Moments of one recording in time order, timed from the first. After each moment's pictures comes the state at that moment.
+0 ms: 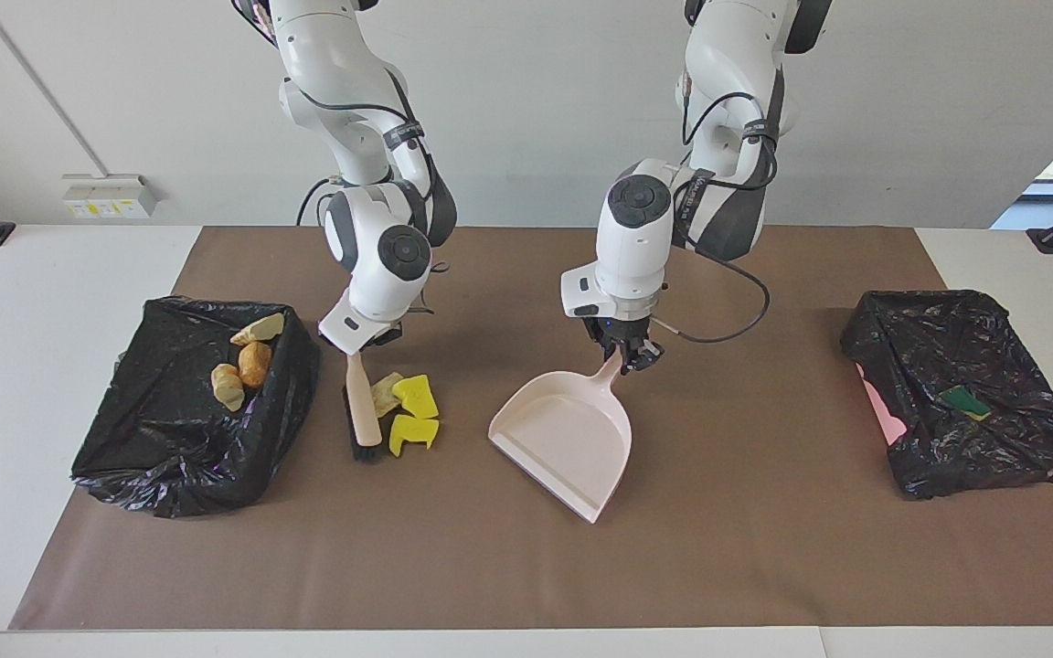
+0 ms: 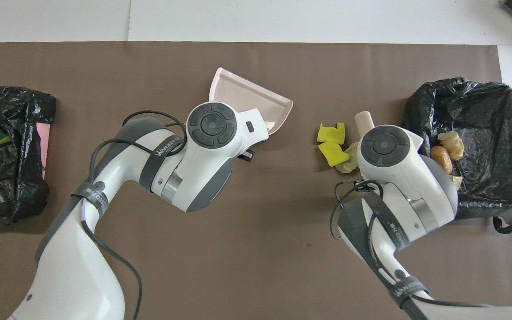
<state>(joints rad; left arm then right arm) -0.55 0.35 -0.01 -1.67 0.07 1.98 0.33 0.22 0.24 0.07 -1.99 -0.37 1.88 0.27</state>
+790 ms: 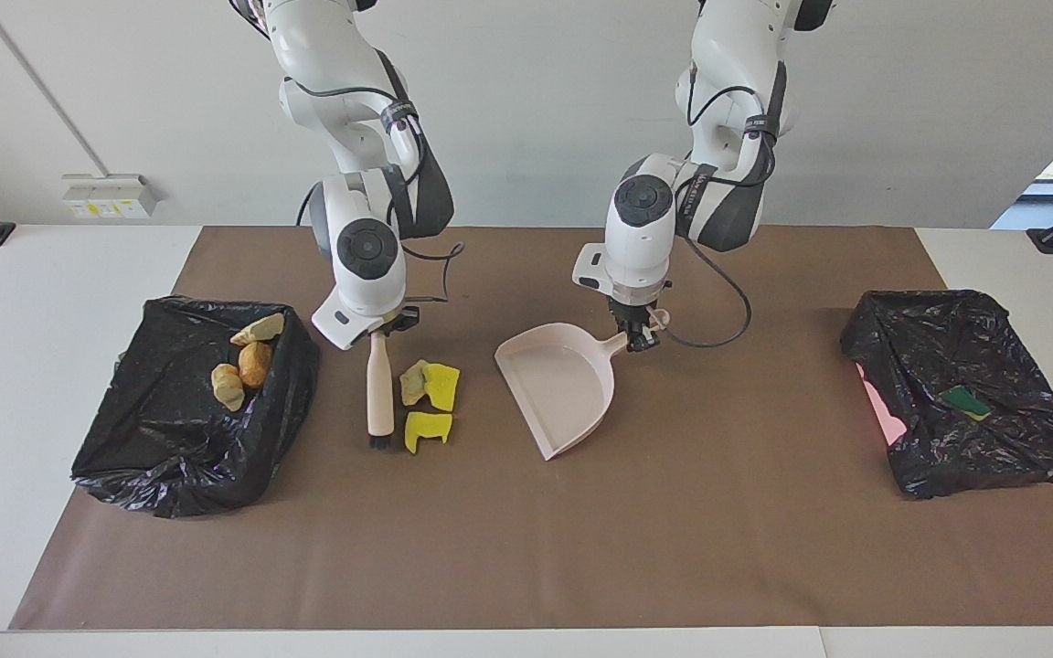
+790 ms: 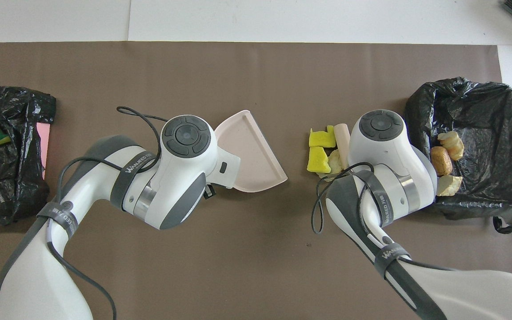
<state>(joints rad) -0.56 0.22 -0.02 -1.91 0.07 2.01 0.64 0.18 0.23 0.06 -1.87 -0.12 1.74 0.21</state>
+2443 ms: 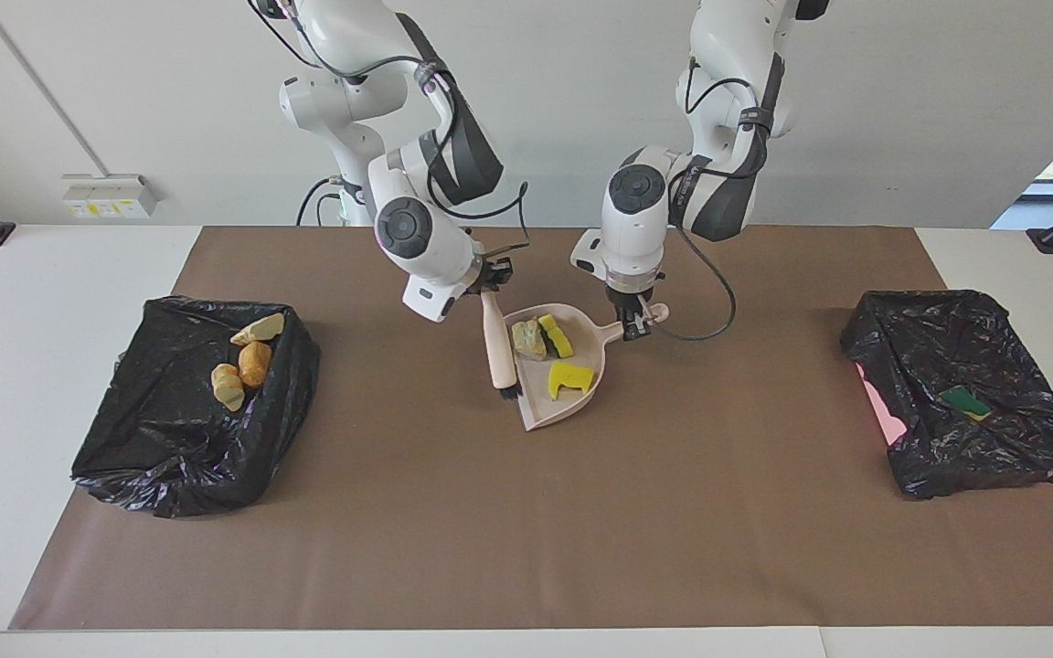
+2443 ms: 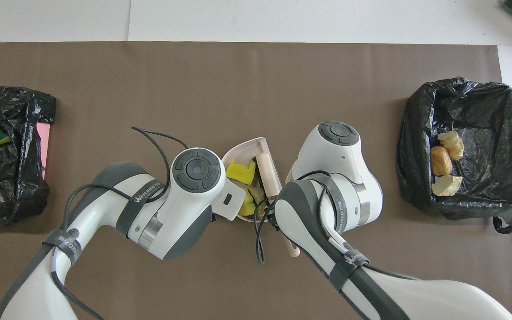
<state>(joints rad) -0.57 0.17 -0.01 -1.99 0.07 2.05 0.80 0.30 0.16 0.06 -1.89 0.34 1.68 0.14</state>
